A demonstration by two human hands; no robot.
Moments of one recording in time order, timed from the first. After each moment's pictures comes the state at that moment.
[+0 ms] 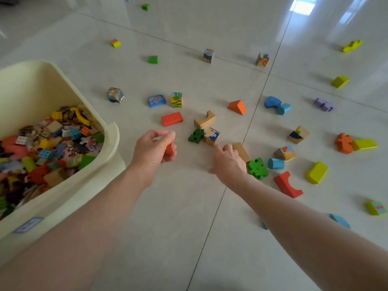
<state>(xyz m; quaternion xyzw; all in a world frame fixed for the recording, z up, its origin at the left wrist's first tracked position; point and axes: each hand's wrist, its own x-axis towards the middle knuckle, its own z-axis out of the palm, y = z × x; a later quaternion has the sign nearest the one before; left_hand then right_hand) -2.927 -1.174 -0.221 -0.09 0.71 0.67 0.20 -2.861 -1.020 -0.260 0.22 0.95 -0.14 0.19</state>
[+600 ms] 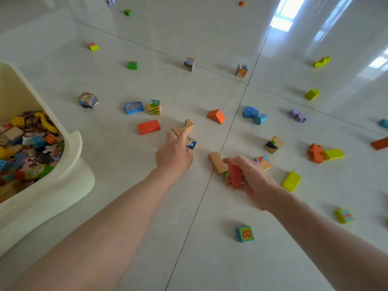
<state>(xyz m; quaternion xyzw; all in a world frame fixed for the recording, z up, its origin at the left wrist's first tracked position) -2.923 -1.083 -0.247 0.17 0.96 0.21 0.12 -2.808 -0.954 -0.222 0.41 0.60 -0.69 0.06</state>
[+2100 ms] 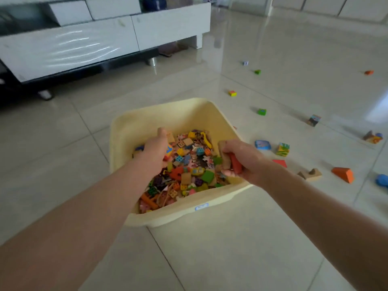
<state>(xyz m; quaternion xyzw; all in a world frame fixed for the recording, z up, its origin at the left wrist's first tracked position) -2.981 -1.435 -0.140 -0.31 0.73 0.60 0.09 -2.943 -1.245 -0.127 0.14 0.67 -0.69 0.22</state>
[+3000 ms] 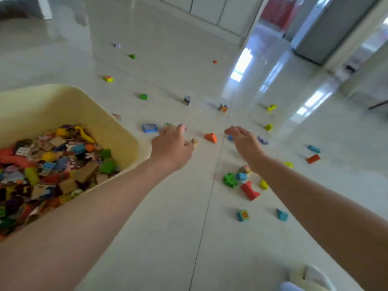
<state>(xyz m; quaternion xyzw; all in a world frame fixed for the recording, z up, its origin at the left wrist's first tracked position) -2.909 -1.229 -0.123 0.28 0.91 0.30 0.07 -2.836 -1.066 -0.098 0.32 0.85 -0.40 -0.13</state>
